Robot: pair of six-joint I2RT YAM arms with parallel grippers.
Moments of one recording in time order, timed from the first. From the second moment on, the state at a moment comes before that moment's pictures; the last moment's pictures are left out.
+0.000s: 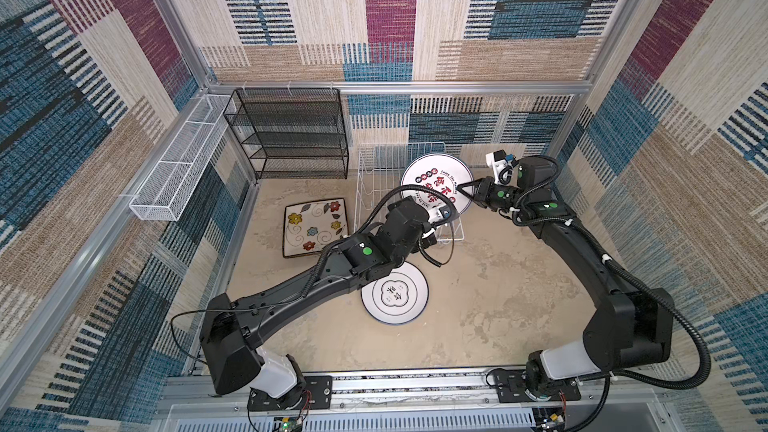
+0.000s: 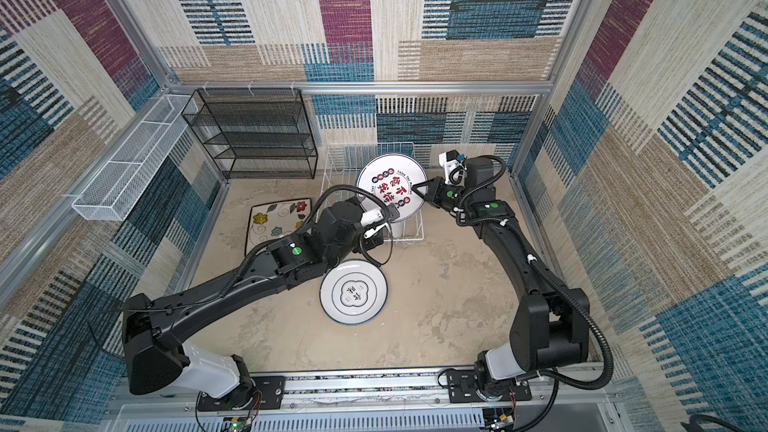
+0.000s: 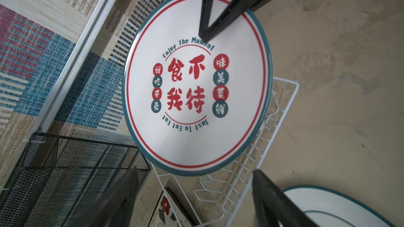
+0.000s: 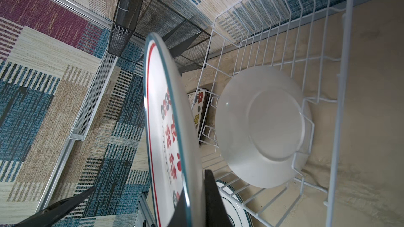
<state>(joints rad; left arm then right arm) -0.94 1.48 1.39 -0.34 -0.46 0.55 0.12 1.47 1.24 -0.22 -0.73 0.64</state>
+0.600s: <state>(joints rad) -0.52 1.44 1.37 -0.26 0.25 -0.21 0.11 1.39 1.16 -0.14 -0.73 0.61</state>
